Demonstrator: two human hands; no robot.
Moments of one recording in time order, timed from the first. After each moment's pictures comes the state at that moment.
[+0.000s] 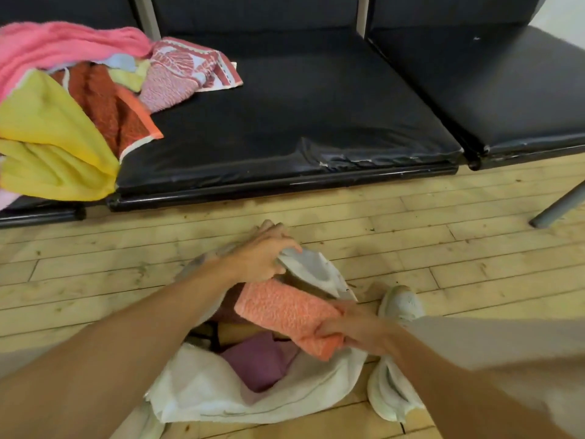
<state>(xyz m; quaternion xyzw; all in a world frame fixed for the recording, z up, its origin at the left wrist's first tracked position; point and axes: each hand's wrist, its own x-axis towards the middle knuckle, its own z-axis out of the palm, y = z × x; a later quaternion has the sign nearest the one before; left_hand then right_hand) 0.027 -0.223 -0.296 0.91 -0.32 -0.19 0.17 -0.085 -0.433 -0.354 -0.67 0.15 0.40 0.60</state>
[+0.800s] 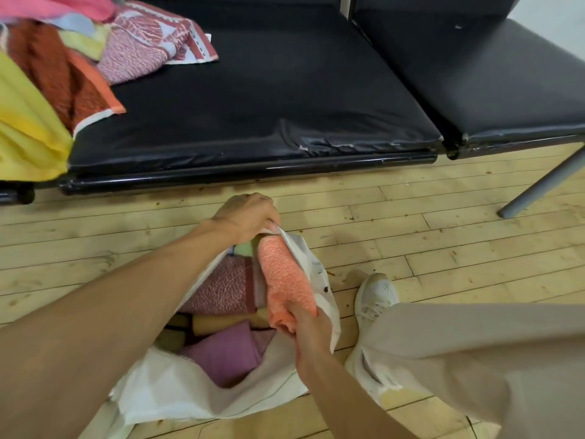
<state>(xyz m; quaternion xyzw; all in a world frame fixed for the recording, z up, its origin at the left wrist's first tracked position) 0.059 -0.247 -0.281 0.93 -0.30 -0.13 0.12 -0.121 -0.361 -0.372 -0.50 0.45 0.06 0.73</state>
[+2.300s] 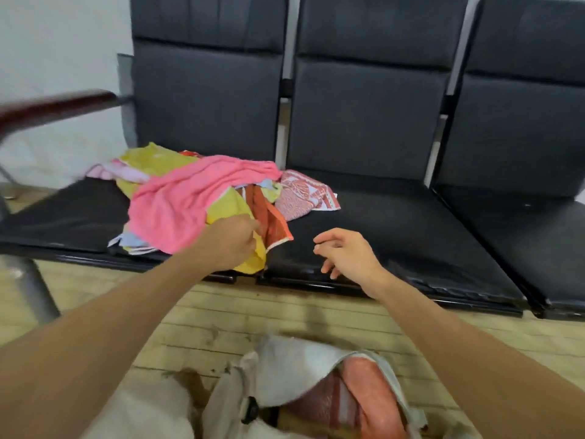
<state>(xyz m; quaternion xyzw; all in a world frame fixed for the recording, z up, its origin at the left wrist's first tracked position) 0.023 -0.027 -0.106 0.99 -0.09 0.09 0.12 0.032 -0.262 -0.109 -0.84 -0.07 0.06 0.53</state>
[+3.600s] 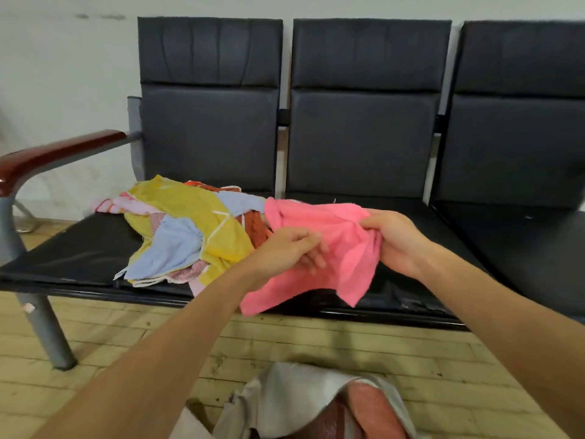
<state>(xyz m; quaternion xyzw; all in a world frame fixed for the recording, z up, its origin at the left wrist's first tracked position) 0.011 -0.120 -0.052 0.79 -0.12 -0.05 0.59 0.049 -0.312 -0.026 -0.70 -0.03 0.10 0.71</state>
